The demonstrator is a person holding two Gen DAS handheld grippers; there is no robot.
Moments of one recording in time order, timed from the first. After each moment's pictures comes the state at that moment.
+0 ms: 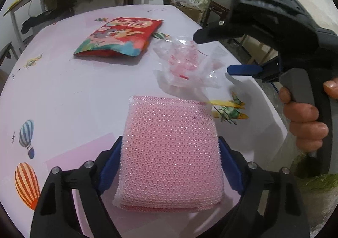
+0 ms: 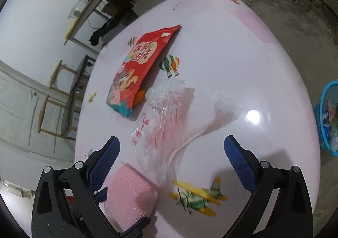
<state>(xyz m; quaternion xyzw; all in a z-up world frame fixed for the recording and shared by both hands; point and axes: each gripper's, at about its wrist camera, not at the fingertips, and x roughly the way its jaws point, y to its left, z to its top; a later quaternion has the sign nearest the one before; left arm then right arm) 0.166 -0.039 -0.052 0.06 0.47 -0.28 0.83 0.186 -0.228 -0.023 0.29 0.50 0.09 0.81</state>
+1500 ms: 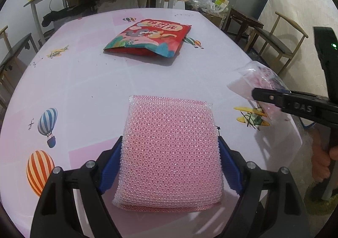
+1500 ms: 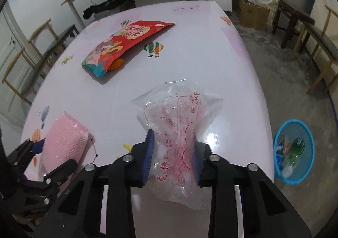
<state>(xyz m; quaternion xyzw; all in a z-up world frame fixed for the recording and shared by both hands) 0.165 -0.016 -0.052 0.05 0.46 -0.21 0.86 0.132 -0.215 -0.023 0.10 0.48 0.05 0.87</state>
